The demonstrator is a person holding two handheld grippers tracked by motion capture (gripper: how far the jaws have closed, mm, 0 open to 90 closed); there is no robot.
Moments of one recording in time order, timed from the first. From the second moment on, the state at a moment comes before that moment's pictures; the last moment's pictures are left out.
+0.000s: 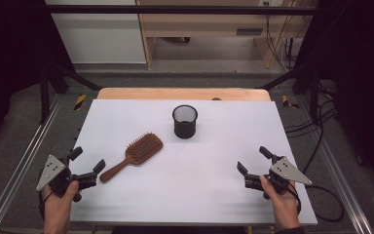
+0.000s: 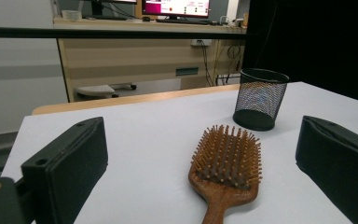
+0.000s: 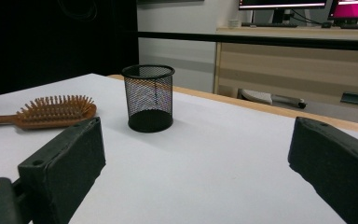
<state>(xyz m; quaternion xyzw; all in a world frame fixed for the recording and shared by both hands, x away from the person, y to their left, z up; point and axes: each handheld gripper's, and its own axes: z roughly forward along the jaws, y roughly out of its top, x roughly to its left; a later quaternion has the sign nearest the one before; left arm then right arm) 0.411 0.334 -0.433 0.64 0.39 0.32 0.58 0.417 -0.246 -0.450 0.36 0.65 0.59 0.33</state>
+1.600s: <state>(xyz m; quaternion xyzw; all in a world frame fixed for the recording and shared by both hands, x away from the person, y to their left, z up) 0.442 0.290 -0.394 0.76 0.38 0.25 0.46 0.416 -0.244 -0.450 0.38 0.65 0.57 0.33</state>
